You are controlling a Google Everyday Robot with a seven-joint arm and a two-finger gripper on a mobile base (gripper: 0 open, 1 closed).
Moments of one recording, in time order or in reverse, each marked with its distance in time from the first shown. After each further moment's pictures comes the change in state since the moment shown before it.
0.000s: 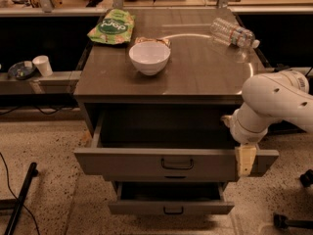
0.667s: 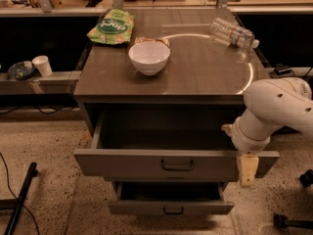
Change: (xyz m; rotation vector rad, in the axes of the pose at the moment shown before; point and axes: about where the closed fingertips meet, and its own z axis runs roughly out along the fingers) arm -0.006 0.030 0.004 -0.070 -0.026 0.021
